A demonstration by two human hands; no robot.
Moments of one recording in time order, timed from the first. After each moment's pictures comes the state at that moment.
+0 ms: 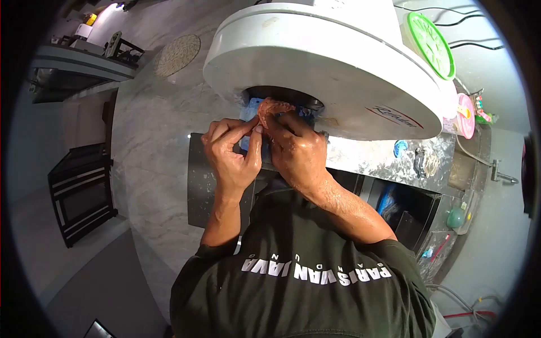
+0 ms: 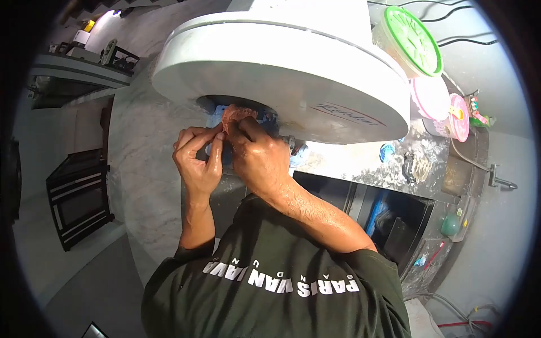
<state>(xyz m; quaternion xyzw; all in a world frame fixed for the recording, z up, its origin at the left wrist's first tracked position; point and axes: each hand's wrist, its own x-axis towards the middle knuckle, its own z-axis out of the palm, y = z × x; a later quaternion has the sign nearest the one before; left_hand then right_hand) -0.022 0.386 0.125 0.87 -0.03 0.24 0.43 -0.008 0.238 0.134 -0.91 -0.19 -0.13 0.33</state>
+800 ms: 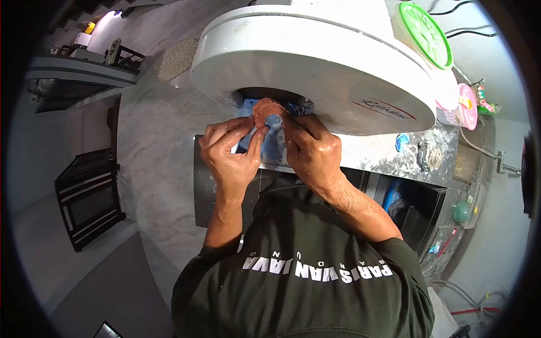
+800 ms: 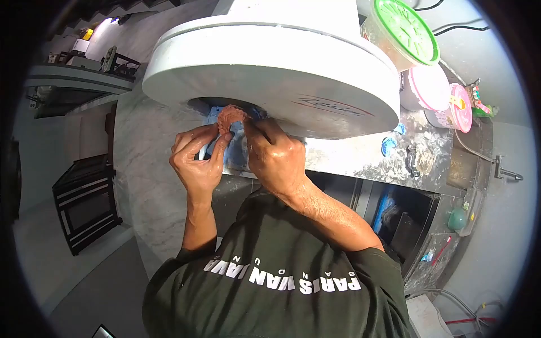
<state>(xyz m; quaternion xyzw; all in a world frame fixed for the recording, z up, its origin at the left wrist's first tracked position) -0.021 0.377 0.123 0.88 -0.02 0.29 0.37 -0.012 0.208 0.134 -0.90 -0.16 -0.19 0.36</state>
